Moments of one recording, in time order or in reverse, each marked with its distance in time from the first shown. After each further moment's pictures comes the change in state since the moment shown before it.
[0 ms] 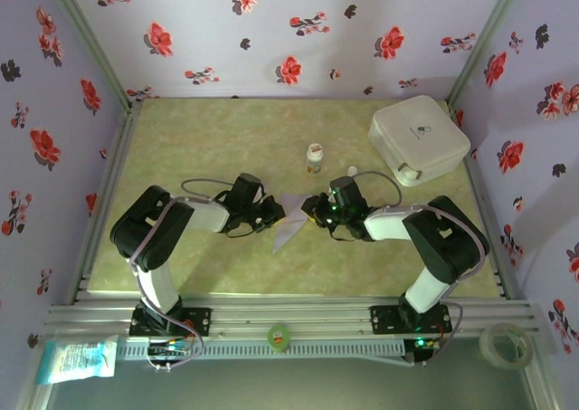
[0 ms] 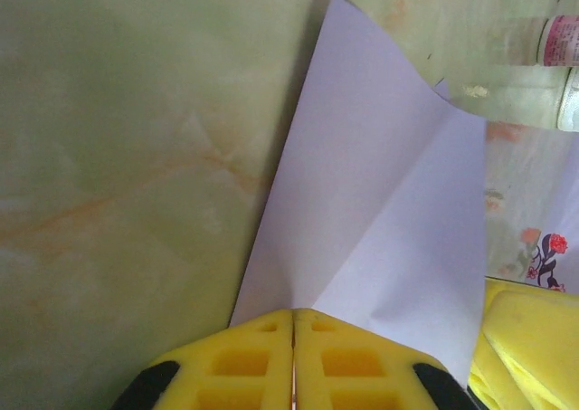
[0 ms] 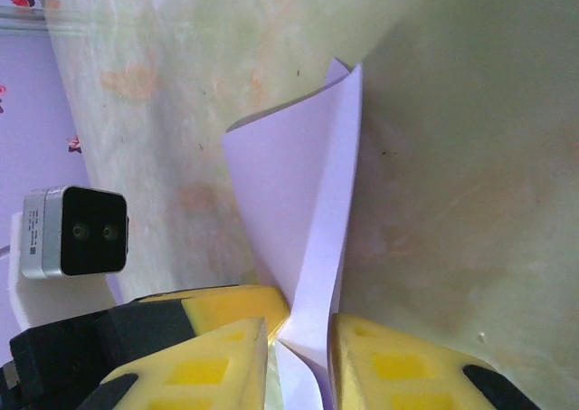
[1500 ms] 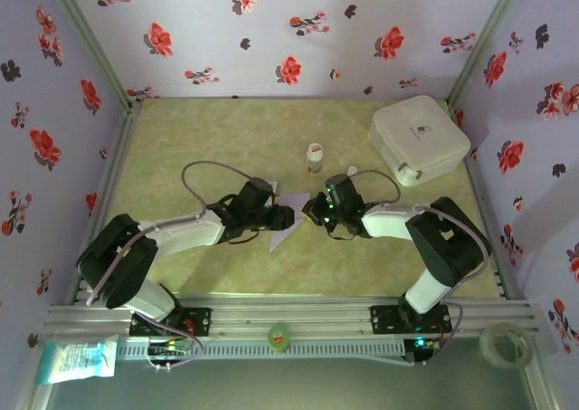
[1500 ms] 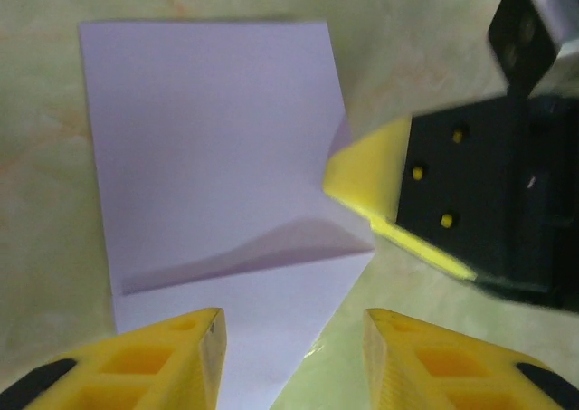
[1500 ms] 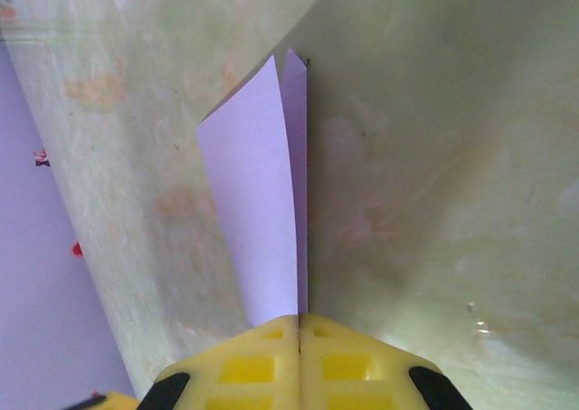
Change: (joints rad) left arm -0.209 -0.284 0.033 -0.322 -0.337 0.409; right arm 0.042 -0.027 0.068 -0.169 0.069 0.045
